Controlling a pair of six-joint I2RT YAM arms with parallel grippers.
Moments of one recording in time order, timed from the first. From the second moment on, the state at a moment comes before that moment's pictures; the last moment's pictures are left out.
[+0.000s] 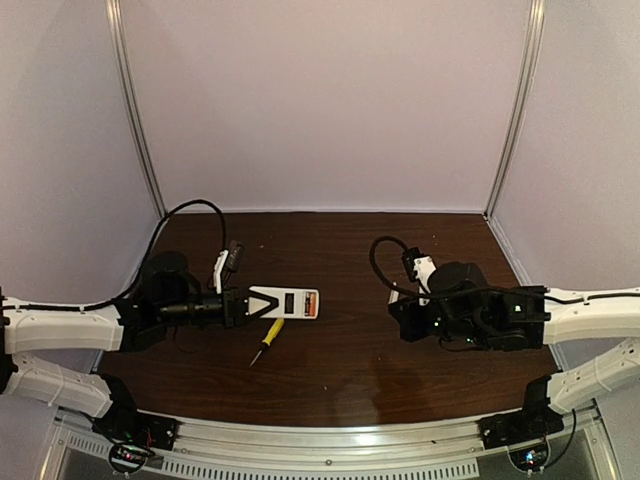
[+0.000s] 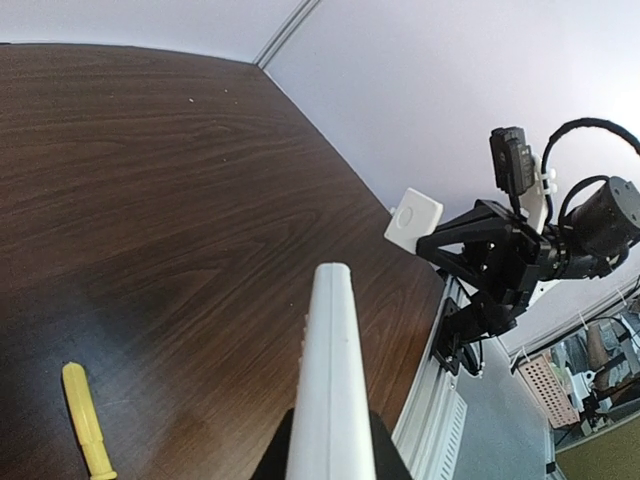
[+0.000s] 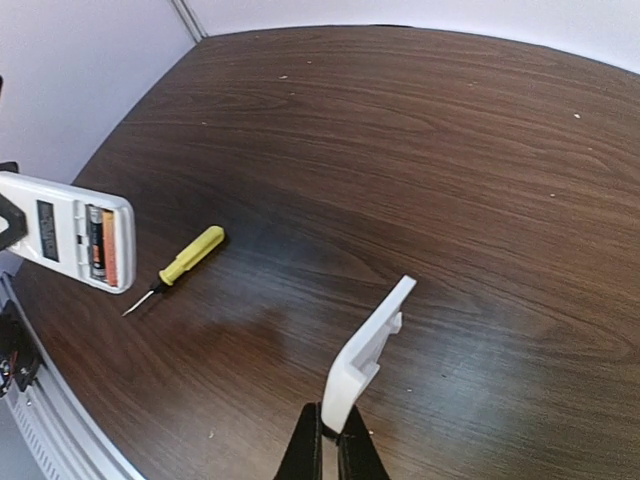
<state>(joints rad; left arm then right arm) -0.77 1.13 0.46 0.42 0.44 -0.63 1.11 1.12 0.71 -0.19 0.35 0.60</state>
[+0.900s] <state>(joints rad) -0.77 1.14 0.48 0.36 0.36 -0.58 1.11 1.51 0.85 -0.75 0.64 0.70</state>
